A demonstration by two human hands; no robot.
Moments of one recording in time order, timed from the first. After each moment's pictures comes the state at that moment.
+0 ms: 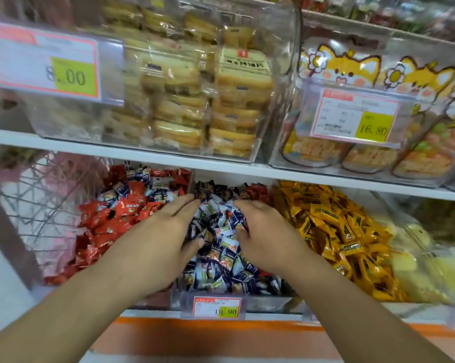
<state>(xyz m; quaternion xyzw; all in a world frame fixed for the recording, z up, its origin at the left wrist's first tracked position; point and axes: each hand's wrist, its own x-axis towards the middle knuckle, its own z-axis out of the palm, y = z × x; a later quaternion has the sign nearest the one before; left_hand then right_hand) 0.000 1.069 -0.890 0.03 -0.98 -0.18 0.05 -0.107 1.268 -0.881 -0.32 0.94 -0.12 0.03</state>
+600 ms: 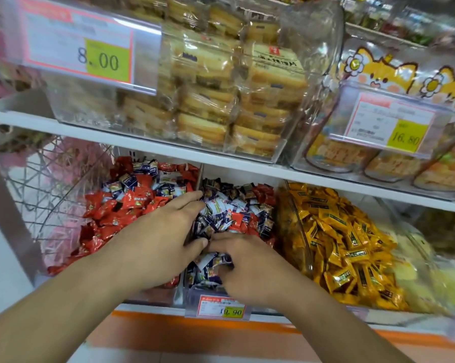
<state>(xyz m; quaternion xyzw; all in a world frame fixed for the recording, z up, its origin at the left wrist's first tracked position) 0.001 1.058 -0.892 0.02 -0.98 -0.22 0.04 -0.072 1.248 -0.900 -0.38 0.89 -0.16 0.19</state>
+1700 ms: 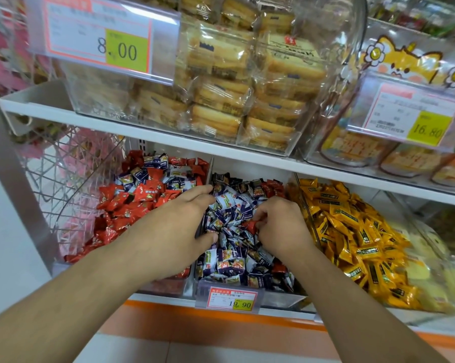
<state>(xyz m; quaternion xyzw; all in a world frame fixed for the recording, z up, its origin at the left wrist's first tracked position) 0.006 1.064 -0.881 0.03 -0.97 -0.23 0.03 -0.137 1.253 -0.919 -0.23 0.96 -0.16 -0.02</state>
